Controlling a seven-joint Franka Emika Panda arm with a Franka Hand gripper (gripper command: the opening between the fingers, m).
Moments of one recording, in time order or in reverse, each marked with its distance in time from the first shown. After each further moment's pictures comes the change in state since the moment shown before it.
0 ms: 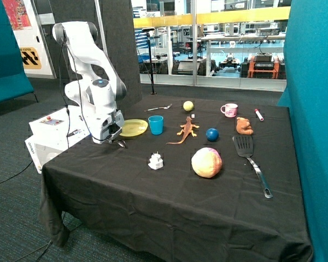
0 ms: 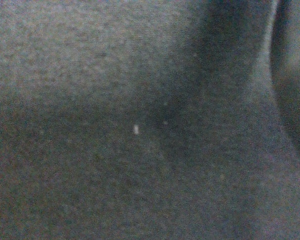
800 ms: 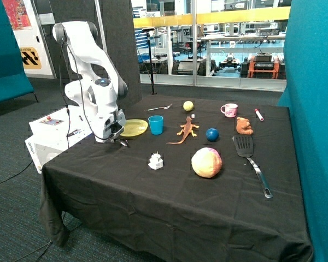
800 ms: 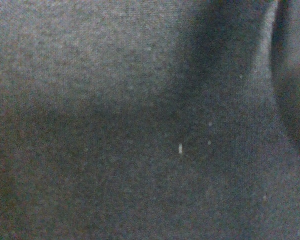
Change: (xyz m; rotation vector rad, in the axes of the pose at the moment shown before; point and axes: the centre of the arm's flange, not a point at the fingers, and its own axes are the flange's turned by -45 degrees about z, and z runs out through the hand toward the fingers) arm 0.004 -0.009 -0.001 0.001 0.004 -0.013
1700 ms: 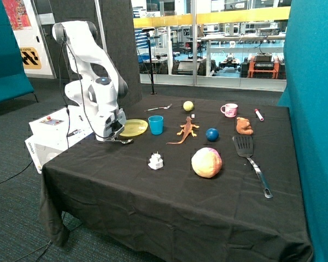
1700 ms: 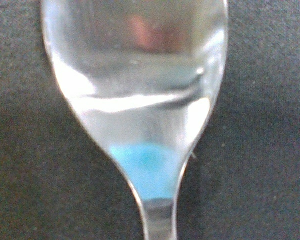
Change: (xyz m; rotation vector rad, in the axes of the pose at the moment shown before) arm 0.001 -0.005 -0.004 -0.006 0.002 -0.012
